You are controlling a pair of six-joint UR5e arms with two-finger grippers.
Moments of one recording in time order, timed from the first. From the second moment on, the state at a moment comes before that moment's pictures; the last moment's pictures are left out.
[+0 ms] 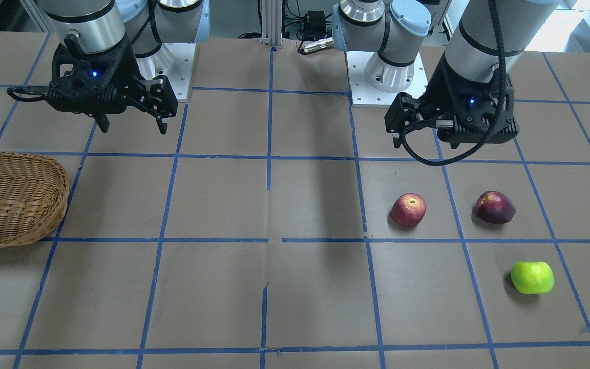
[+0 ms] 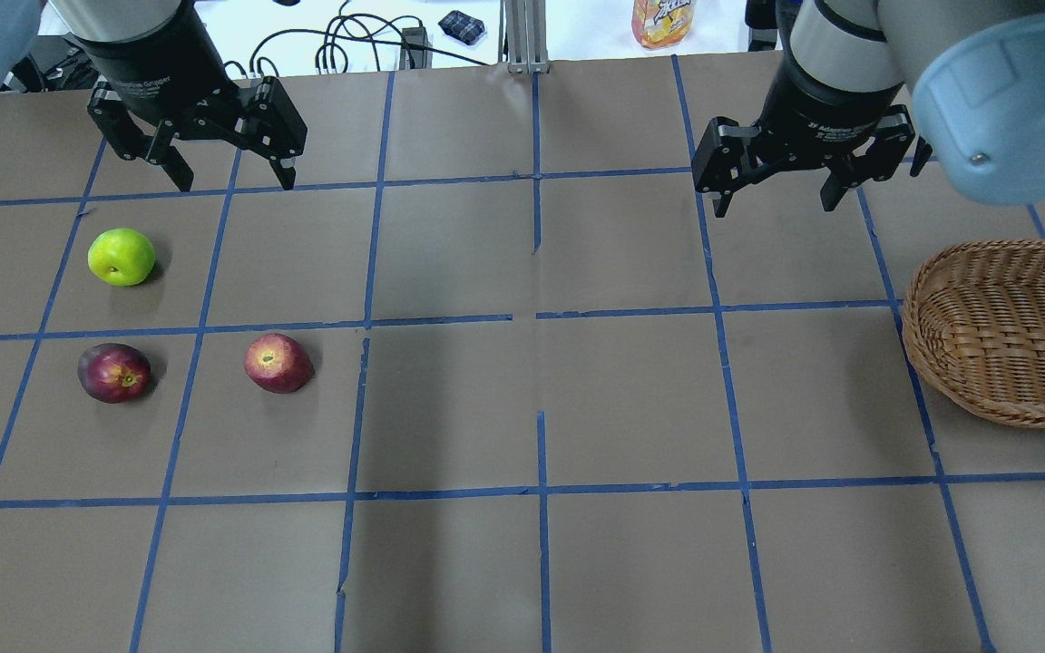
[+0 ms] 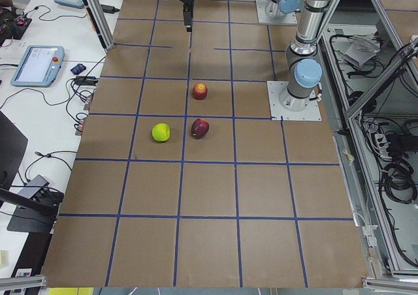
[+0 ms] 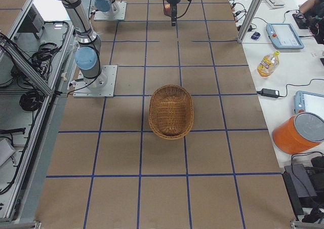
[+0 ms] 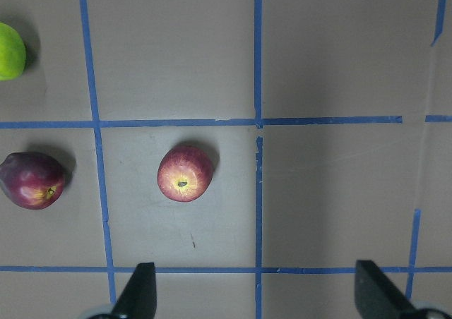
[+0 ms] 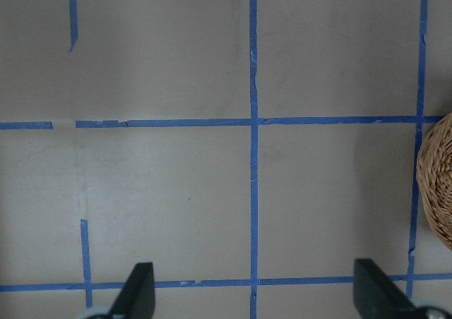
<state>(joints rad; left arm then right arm) -1.57 -1.68 -1.39 -1.69 1.59 0.01 1.64 -1.58 1.58 -1.62 -1.60 0.07</state>
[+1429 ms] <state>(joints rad) -1.38 -1.79 -1.94 -1.08 1.57 0.24 1.64 -1.58 1.58 -1.62 -1.60 0.07</state>
